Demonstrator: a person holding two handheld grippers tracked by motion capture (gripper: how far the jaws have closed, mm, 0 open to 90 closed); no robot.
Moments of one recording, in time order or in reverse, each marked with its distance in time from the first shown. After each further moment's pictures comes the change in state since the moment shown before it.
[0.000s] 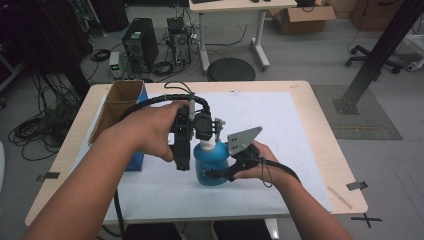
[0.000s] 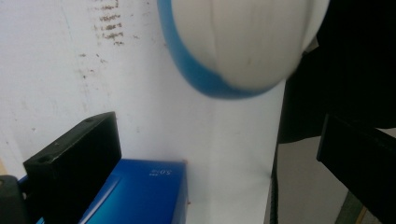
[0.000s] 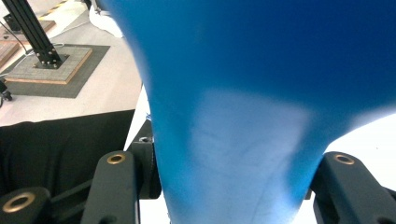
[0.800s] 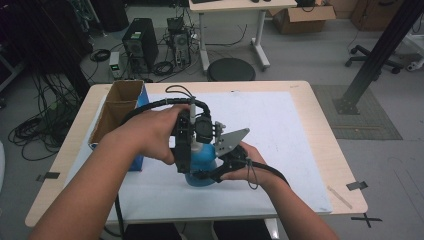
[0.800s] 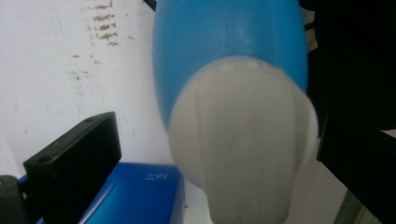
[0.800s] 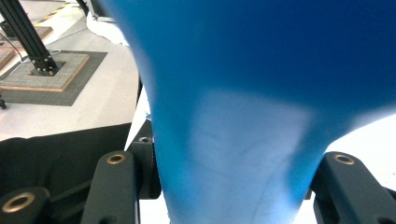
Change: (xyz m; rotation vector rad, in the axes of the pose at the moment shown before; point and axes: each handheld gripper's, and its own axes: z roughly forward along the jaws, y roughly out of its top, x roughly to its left) left arm -0.002 0.001 0.009 0.002 -0.007 -0.002; right arm 0.002 0.012 0.026 -0.020 -0.008 0.004
